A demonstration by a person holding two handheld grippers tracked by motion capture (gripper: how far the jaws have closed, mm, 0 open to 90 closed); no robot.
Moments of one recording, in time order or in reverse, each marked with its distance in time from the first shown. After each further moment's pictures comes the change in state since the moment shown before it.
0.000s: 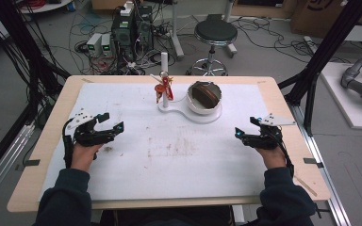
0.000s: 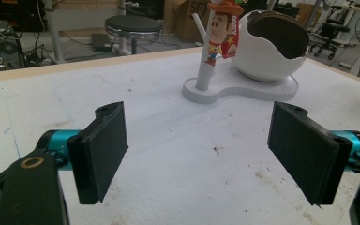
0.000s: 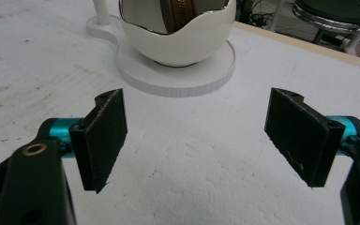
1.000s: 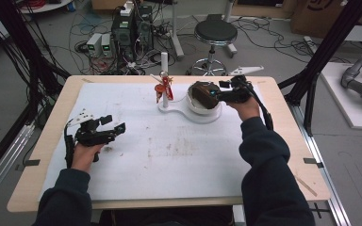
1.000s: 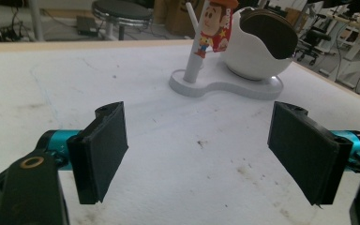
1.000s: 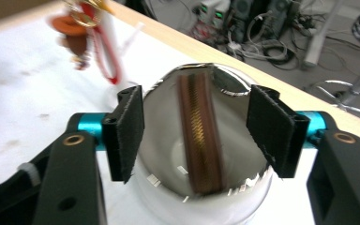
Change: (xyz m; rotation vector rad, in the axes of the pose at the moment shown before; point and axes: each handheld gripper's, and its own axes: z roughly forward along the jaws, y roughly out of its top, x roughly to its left) left arm 0.004 -0.002 0.003 0.014 -0.044 -0.069; right arm -0.006 0.129 0.084 0.035 0.163 -0.046
